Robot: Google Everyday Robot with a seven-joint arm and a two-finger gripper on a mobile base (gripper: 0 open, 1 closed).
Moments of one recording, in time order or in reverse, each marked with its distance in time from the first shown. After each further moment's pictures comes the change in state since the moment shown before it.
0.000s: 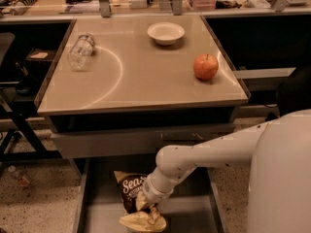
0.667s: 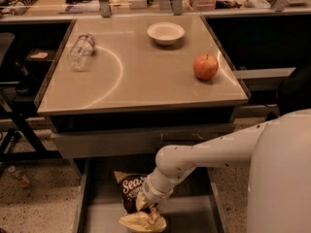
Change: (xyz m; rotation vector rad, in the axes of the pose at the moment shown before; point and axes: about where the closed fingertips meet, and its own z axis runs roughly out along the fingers) arm 0.000 0.000 0.000 0.000 0.000 0.000
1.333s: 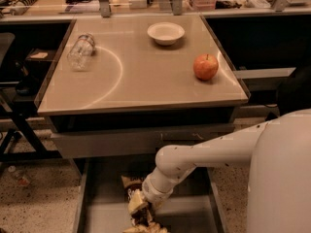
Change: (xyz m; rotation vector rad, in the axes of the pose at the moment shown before) arm 0.000 0.000 0.000 0.000 0.000 0.000
